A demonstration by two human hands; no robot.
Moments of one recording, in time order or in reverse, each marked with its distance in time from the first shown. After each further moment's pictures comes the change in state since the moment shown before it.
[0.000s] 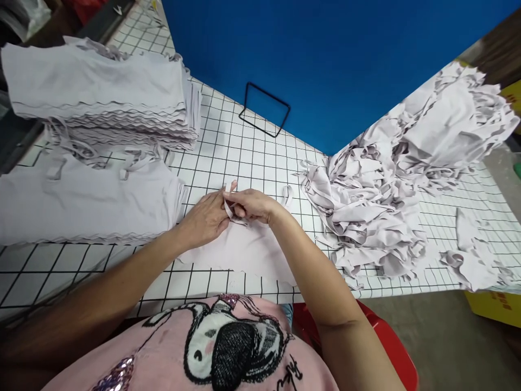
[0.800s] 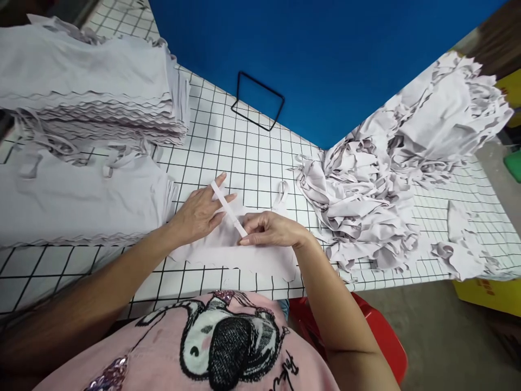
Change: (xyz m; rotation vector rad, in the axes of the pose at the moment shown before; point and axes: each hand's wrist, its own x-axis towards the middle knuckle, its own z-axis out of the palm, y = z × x) left_hand 0.001 -0.007 0.007 -0.057 0.132 -0.007; right_hand -0.064 0.041 -0.028 -0.338 -0.286 -0.330
